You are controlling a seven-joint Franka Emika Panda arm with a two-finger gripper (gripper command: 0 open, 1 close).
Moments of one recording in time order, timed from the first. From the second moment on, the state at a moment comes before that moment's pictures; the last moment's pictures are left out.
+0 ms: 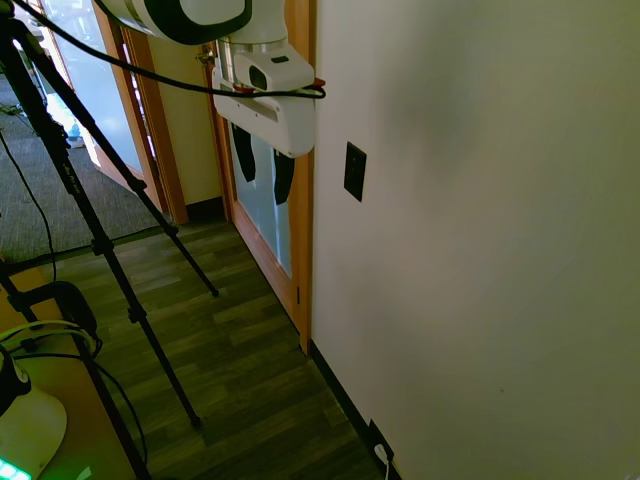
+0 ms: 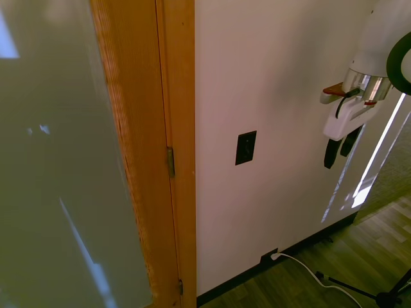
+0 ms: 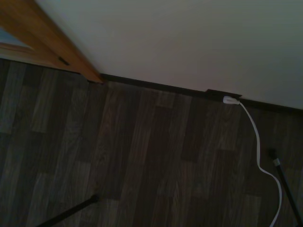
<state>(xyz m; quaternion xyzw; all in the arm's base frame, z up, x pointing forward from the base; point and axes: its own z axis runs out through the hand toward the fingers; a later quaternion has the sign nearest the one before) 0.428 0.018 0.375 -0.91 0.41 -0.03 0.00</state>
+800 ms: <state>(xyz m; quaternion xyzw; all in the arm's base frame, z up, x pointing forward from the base) 0.477 0.099 0.329 -0.89 0.43 -0.16 0.04</state>
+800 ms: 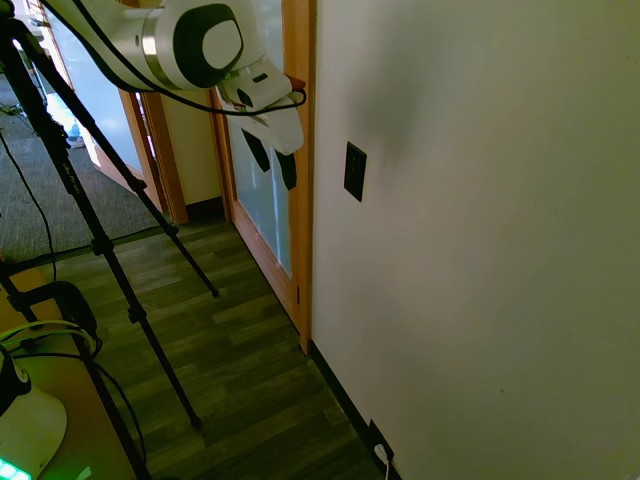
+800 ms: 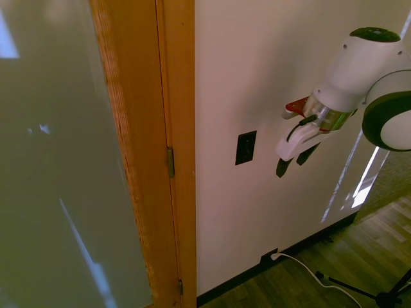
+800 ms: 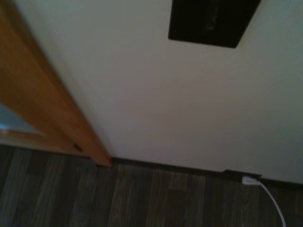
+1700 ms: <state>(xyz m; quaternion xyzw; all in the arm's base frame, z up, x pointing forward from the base) 0.560 0.087 0.280 -0.83 0.48 -0.25 0.10</state>
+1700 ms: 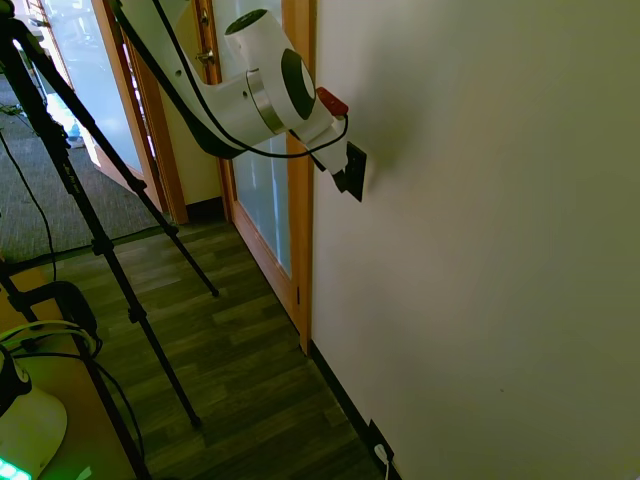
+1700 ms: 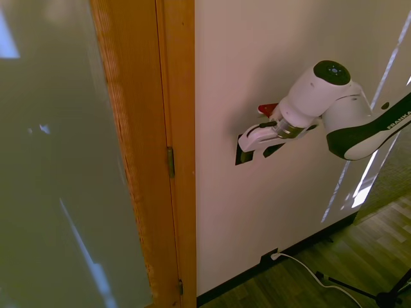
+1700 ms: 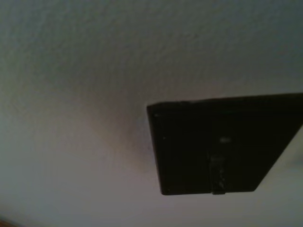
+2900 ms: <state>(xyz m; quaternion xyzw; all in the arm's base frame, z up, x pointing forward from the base) 0.594 0.089 0.266 -0.83 0.48 -0.26 0.11</state>
